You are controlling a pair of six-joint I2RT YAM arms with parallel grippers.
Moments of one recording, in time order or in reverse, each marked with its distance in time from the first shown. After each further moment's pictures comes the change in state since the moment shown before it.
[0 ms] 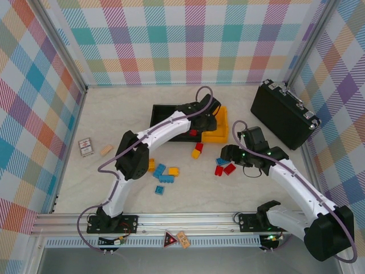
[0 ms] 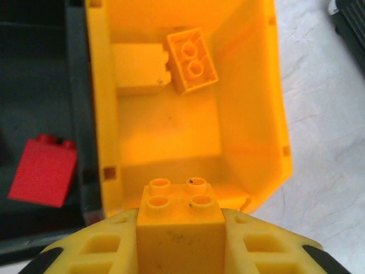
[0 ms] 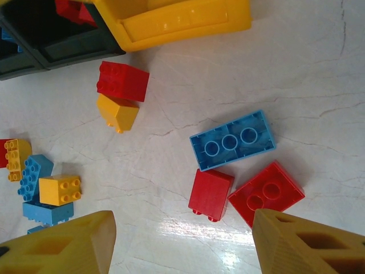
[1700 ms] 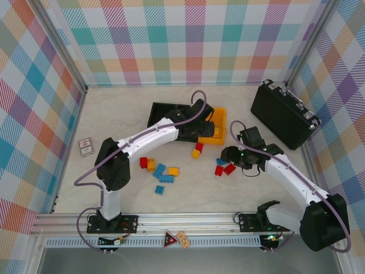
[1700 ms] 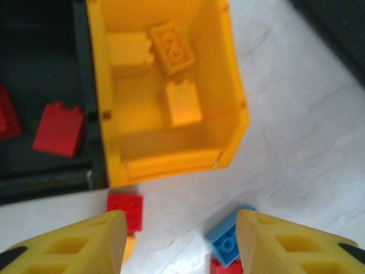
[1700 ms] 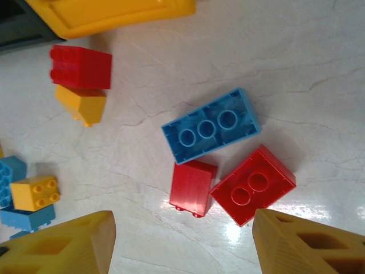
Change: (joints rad) left arm -0.039 -0.318 -0.369 0.094 -0.010 0.080; right arm -0.031 0.108 -0.010 -0.011 -0.017 0.037
